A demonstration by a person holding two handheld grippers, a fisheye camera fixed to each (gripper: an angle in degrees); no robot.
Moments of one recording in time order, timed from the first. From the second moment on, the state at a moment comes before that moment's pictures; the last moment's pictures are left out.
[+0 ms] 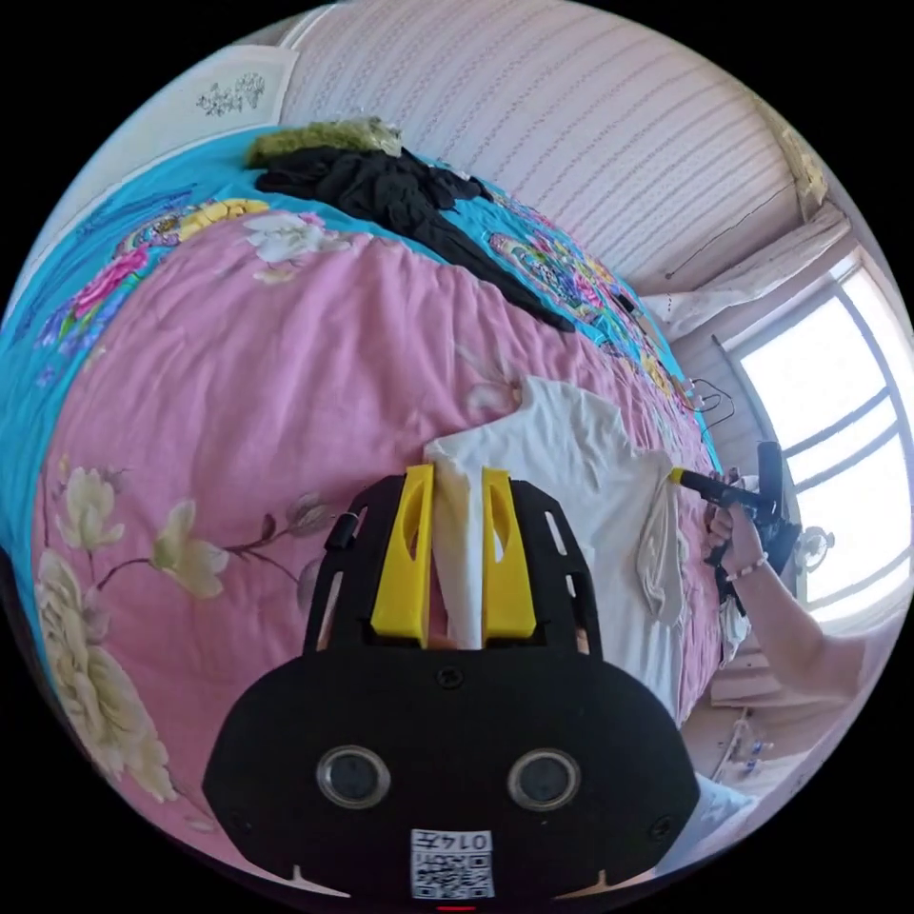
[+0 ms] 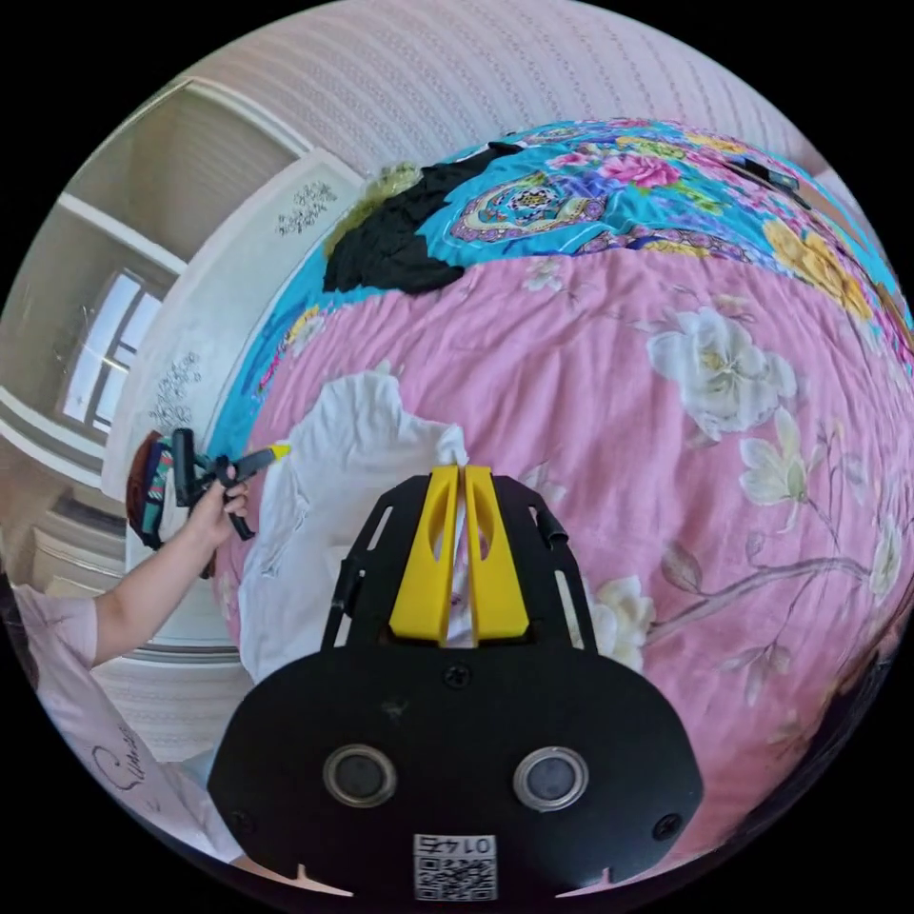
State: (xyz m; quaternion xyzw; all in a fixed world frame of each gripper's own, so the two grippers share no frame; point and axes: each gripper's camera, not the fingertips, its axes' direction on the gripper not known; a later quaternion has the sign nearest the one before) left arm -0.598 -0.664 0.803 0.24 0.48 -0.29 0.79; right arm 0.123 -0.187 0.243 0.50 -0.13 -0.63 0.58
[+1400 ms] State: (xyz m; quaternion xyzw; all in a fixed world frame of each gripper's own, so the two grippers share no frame) left arm -0.455 -0.190 0.706 0.20 0.48 -0.23 0.82; right arm 0.363 -0.120 0.583 0.46 -0.09 -0.62 0.63
